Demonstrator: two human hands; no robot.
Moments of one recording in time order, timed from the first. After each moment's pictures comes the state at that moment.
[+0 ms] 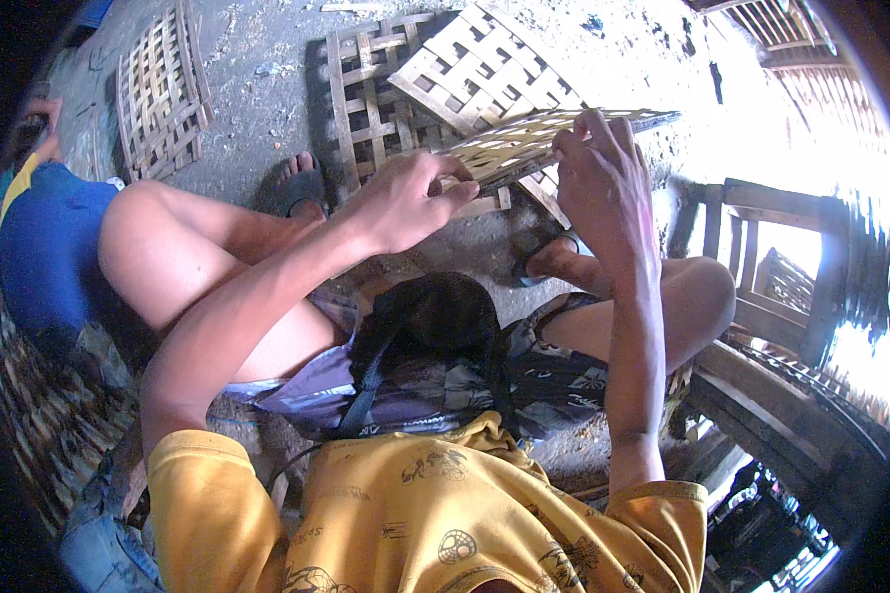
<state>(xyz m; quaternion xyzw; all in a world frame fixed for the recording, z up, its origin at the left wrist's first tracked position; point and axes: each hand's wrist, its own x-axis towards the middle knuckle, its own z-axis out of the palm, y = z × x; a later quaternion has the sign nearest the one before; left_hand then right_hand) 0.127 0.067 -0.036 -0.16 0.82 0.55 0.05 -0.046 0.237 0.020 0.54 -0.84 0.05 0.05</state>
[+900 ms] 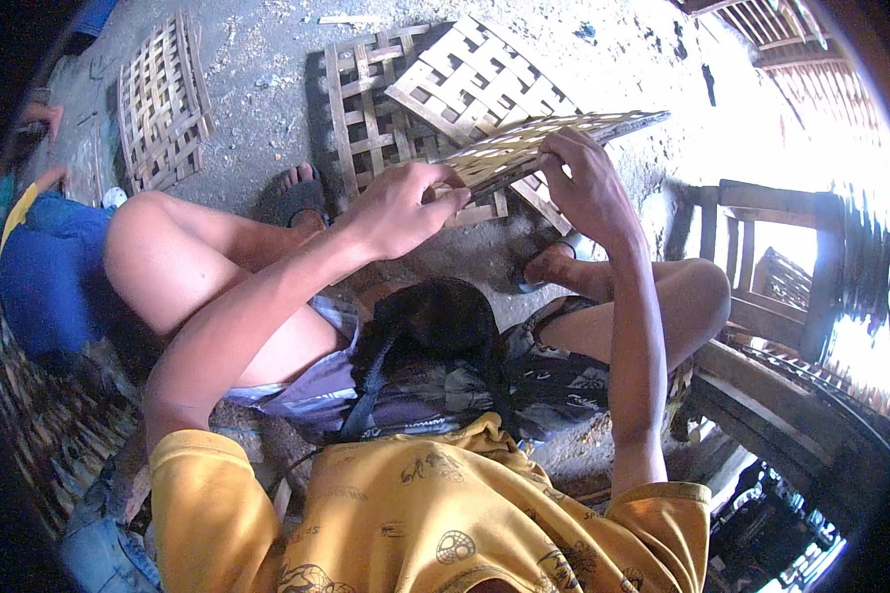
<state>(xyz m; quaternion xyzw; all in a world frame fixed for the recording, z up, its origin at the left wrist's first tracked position) 0.129 0.065 -0.052 -0.16 0.82 0.56 0.04 -0.072 0.238 -0.006 0.54 -0.80 0.22 -0.12</state>
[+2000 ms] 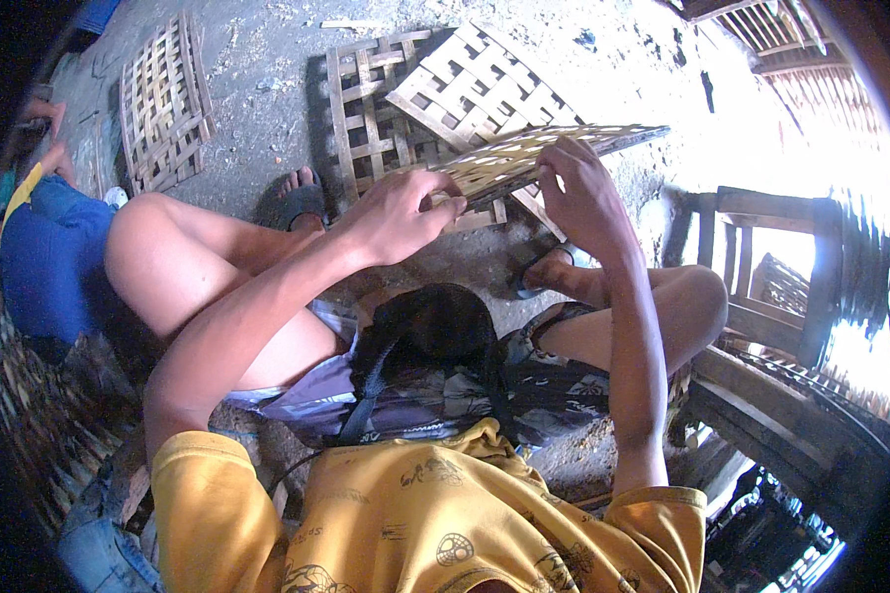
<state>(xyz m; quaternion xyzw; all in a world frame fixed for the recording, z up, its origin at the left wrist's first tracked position) 0.130 0.062 -0.047 -0.16 0.83 0.54 0.05 -0.061 0.241 -0.006 0.55 -0.81 0.18 -0.07</state>
